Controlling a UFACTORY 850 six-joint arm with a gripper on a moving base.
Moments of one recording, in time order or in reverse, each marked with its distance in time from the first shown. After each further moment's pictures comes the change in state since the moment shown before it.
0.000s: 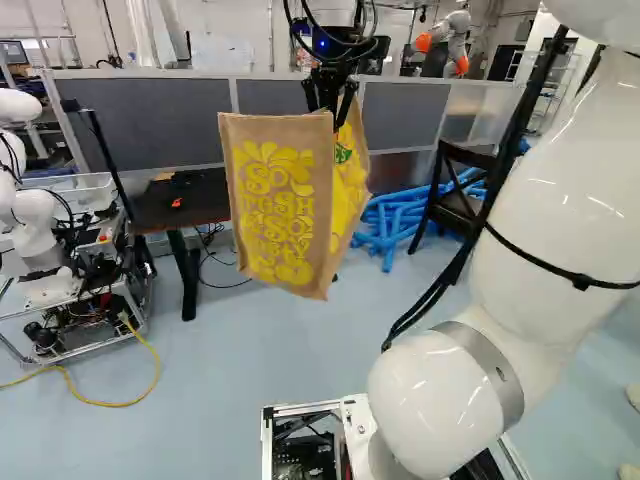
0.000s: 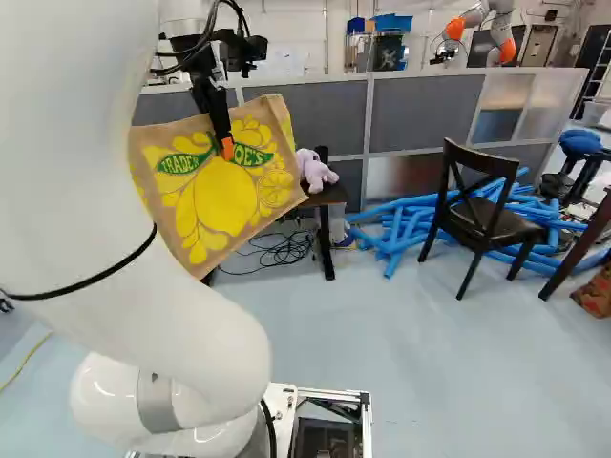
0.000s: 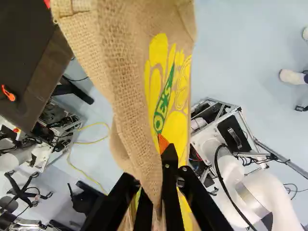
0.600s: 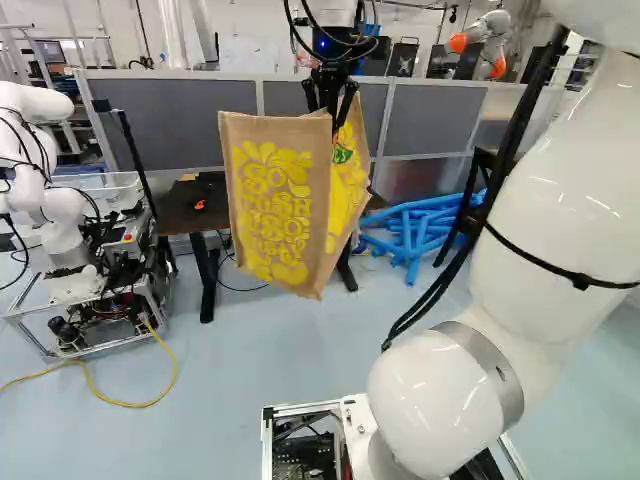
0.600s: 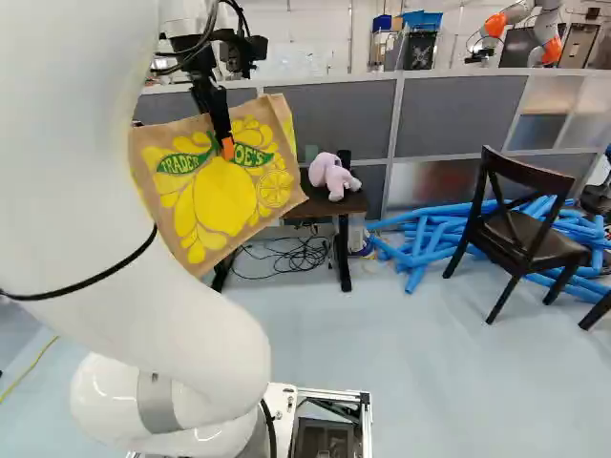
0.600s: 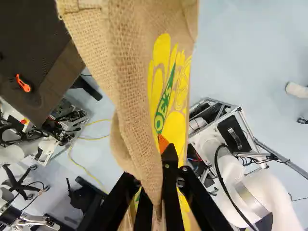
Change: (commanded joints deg) arm 0.0 0.0 0.0 0.0 0.0 0.0
